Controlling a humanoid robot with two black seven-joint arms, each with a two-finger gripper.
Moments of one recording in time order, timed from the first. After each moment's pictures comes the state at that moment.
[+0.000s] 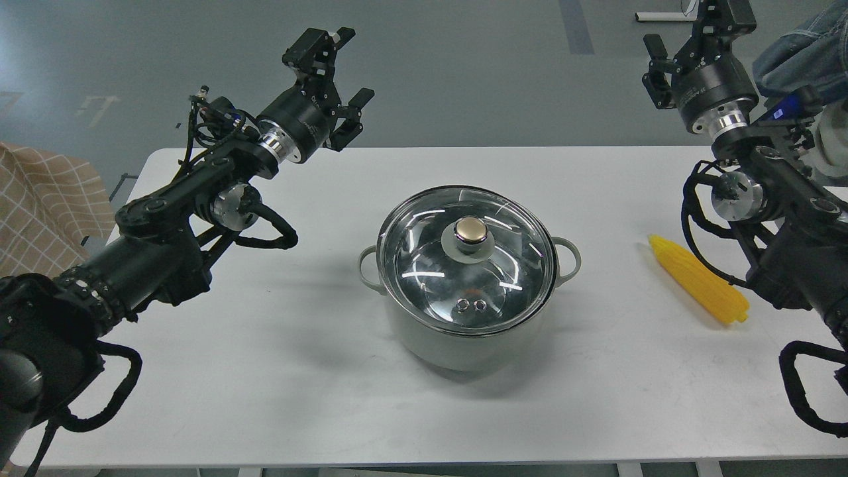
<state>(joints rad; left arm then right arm) -0.90 0.24 -0.65 -0.72 0.32 -0.29 -0.35 0.98 -0.22 0.80 0.50 -0.47 0.22 0.49</state>
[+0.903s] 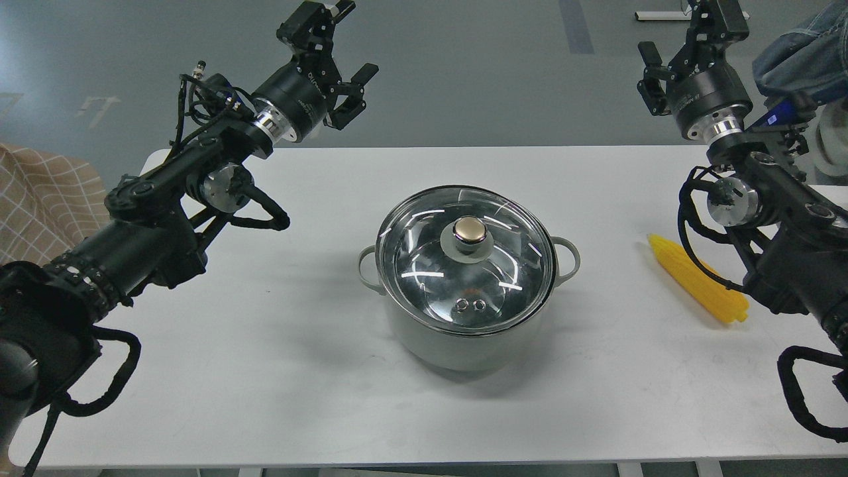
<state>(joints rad) -0.97 0.27 -0.69 -0.71 0.36 -0.37 -0.35 0.97 -0.22 0.79 0.51 -0.47 0.22 0.49</state>
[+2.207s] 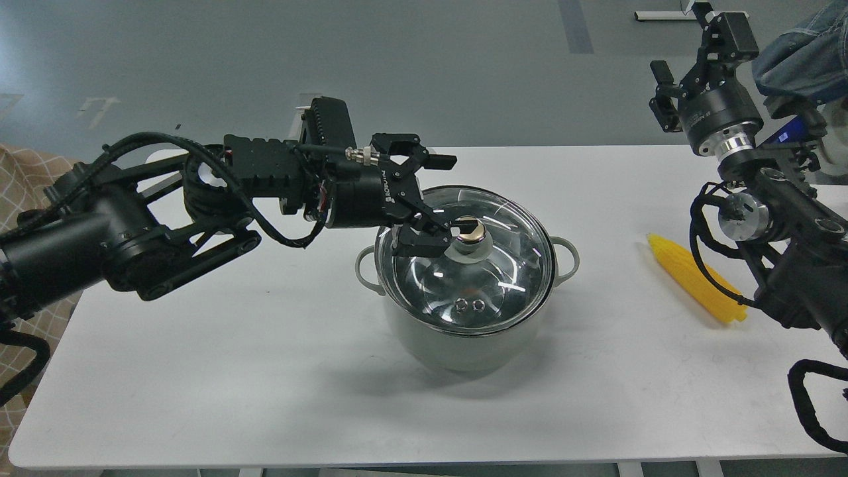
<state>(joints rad) -0.98 0.49 -0.42 -1.33 2.17 -0.10 -0.49 0.92 -0.25 0.79 0.52 -0.47 0.22 0.49</state>
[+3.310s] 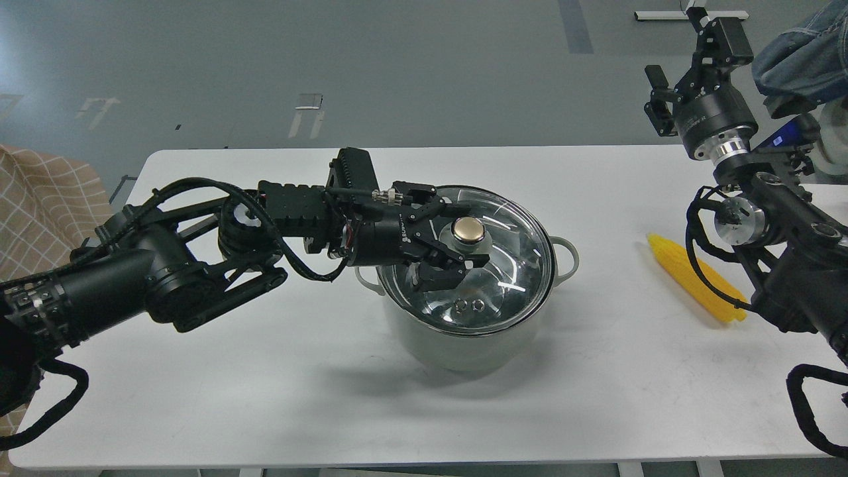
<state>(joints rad) -0.89 0.39 -0.42 -1.25 2.18 -0.09 -0.49 0.90 -0.25 0.79 0.54 -0.47 0.22 0.49</state>
